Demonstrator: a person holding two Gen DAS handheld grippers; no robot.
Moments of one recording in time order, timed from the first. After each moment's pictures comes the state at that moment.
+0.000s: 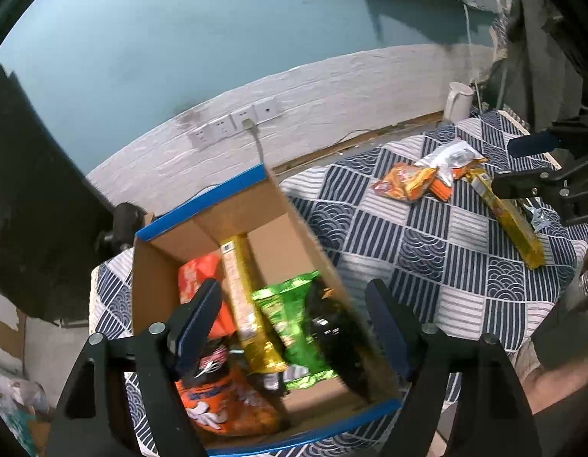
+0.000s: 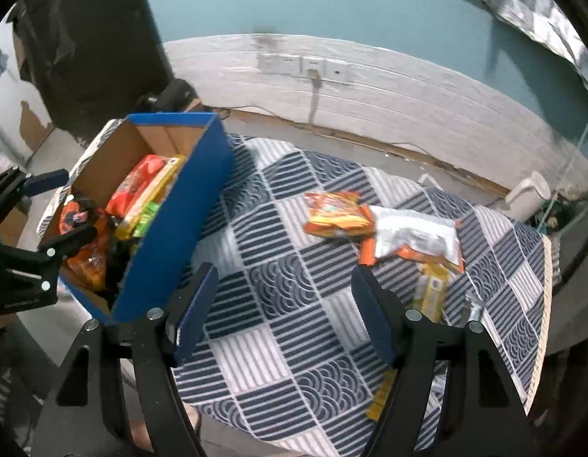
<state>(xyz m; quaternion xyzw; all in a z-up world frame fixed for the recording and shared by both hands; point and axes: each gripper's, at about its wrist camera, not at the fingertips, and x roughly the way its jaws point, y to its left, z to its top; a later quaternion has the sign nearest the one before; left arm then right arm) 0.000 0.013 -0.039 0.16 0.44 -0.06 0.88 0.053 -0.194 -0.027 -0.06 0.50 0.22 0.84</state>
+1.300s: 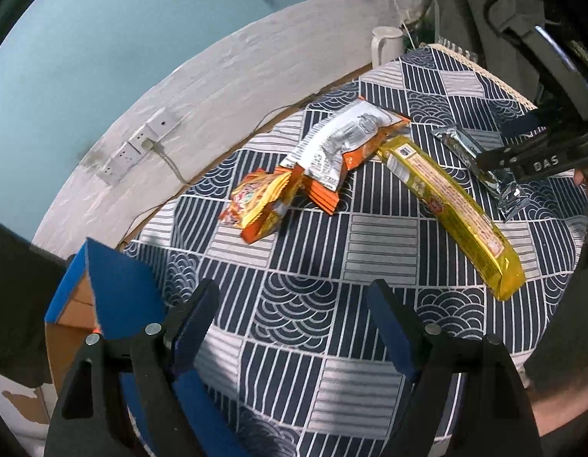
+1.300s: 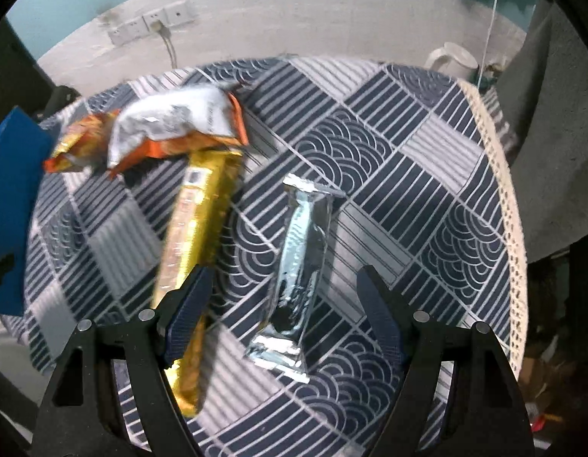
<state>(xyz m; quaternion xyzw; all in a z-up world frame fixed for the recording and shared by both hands) 0.049 -0.174 -0.122 0.25 0.48 -0.14 0.83 0.093 -0.400 -0.160 0.00 0.60 0.07 0.80</state>
